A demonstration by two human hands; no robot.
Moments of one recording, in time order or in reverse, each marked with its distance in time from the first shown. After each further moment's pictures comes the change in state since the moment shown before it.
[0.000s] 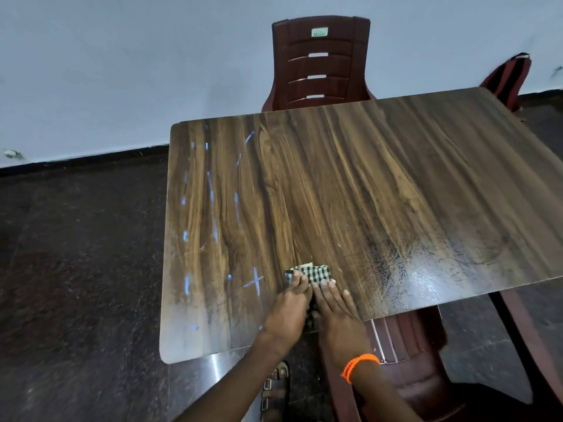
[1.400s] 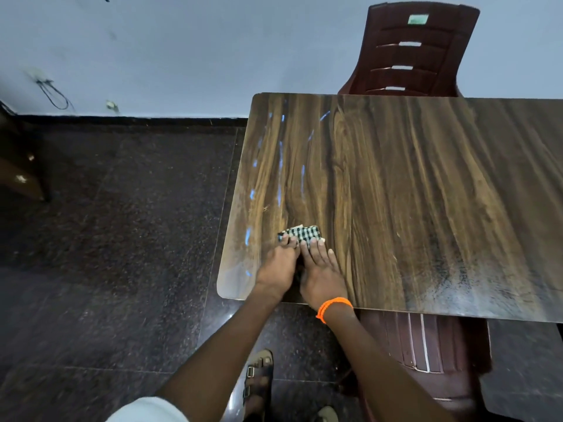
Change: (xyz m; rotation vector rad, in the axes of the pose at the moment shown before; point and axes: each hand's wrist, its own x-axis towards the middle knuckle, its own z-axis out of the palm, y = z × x) left_hand -0.062 -0.089 -0.041 -0.001 0.129 -0.402; right_hand 0.052 -0.123 0.021 0.021 -0.101 -0.180
